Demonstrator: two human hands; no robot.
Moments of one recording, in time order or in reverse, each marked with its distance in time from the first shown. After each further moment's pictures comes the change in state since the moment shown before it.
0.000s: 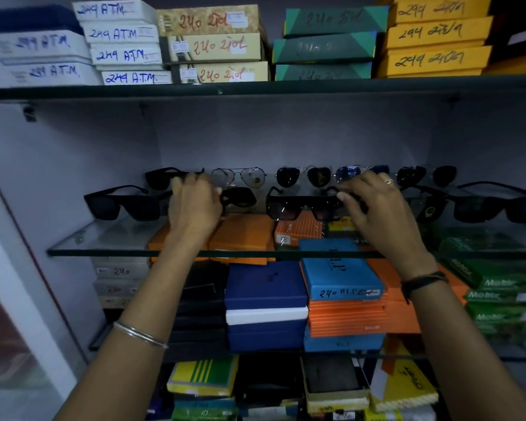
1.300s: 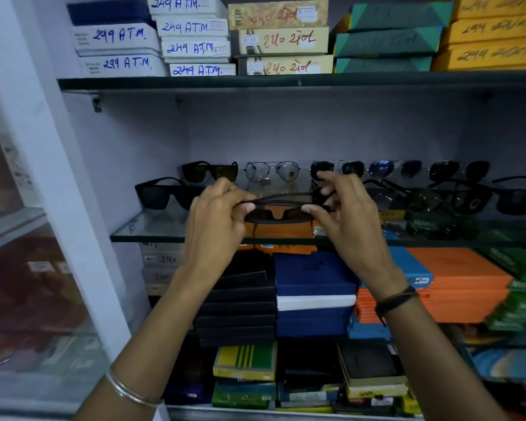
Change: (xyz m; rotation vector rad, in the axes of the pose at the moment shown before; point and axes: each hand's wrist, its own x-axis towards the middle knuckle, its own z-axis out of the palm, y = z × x) left_hand -0.055 -0.051 -0.048 -0.347 0.169 0.341; right_hand -0.008 -0.128 0.035 0.370 0.061 0.082
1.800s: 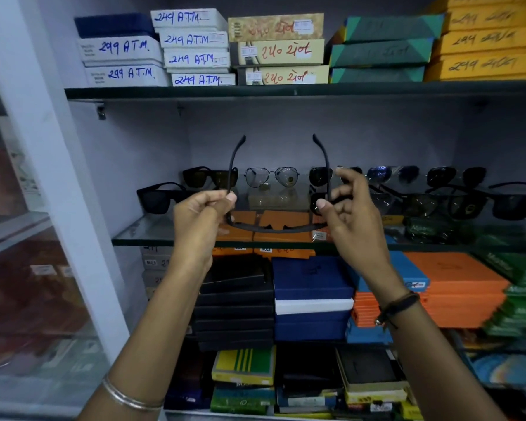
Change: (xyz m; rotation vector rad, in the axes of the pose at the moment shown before) left_hand 0.007 -0.002 -0.008 -0.781 0.104 -0.737; right_hand 0.000 0.005 -0.004 0.266 0.043 0.198
